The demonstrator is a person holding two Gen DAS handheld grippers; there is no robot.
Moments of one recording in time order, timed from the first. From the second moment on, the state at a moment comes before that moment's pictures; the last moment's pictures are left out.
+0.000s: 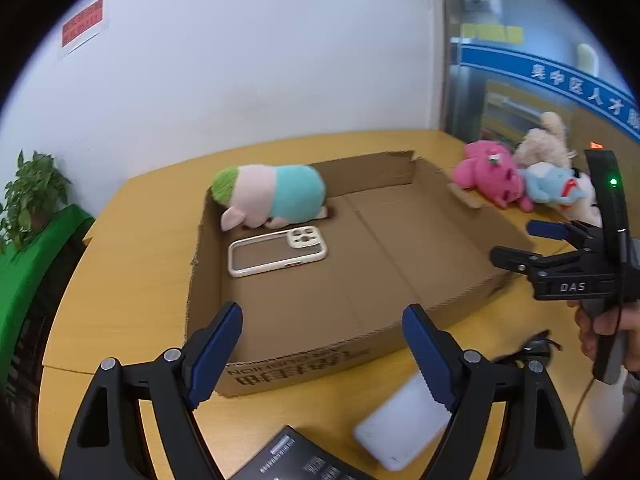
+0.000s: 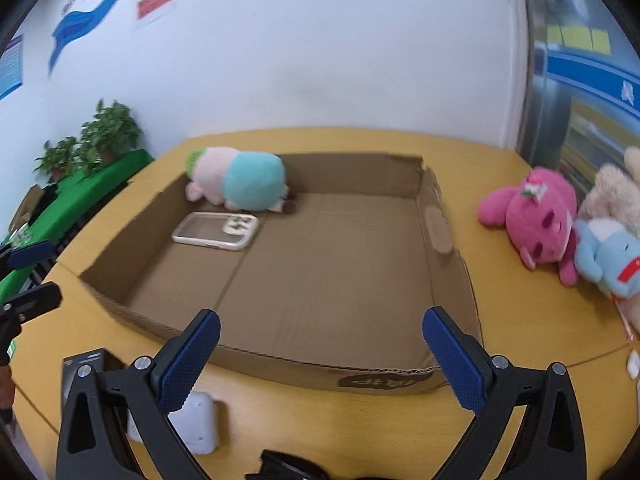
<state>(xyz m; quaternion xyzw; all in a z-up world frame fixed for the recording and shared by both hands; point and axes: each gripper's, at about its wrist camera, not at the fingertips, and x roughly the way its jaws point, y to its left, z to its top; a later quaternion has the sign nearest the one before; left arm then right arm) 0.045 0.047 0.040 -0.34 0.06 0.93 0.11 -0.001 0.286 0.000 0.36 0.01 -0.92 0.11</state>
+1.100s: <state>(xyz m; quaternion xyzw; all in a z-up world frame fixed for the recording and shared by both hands) 0.024 -0.003 0.012 -0.38 0.04 0.92 0.06 0.021 0.295 -0.025 0.37 0.02 -0.93 0.06</state>
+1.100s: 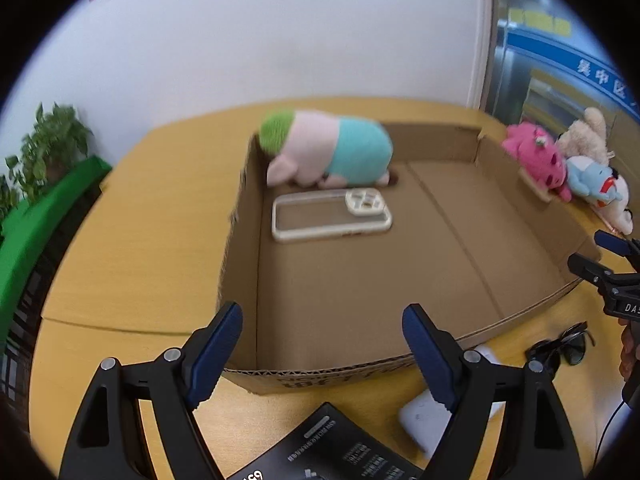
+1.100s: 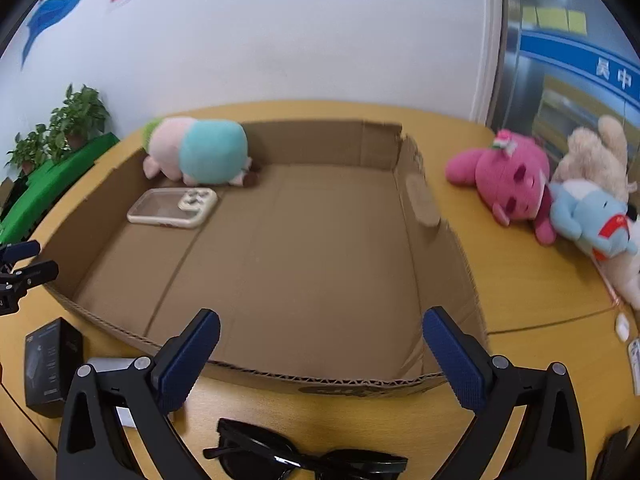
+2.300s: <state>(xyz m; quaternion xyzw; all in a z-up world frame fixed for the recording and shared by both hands) 0.107 0.068 -0.002 -0.40 0.04 0.91 0.14 0.119 0.276 -0.106 0.48 0.09 -0.83 0.28</state>
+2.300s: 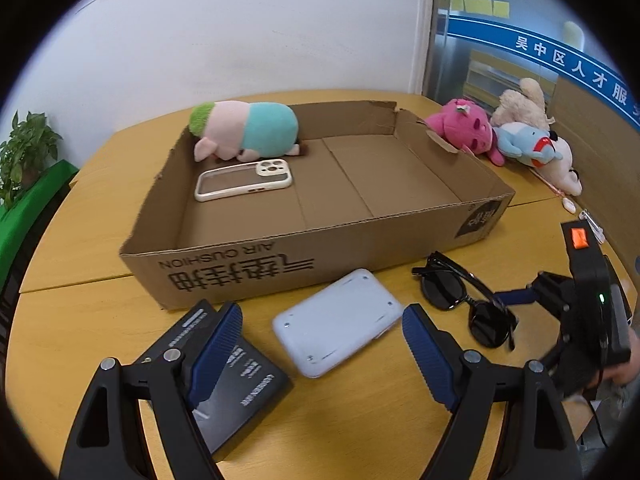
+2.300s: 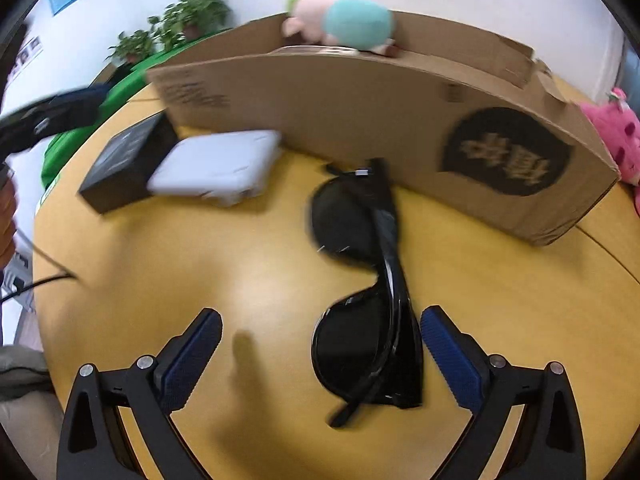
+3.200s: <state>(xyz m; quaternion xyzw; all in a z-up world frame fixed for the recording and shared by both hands) 0.050 0.181 -0.091 -0.57 -0.14 0.73 0.35 0.147 0.294 -0.102 0.45 0.02 -0.87 0.19</state>
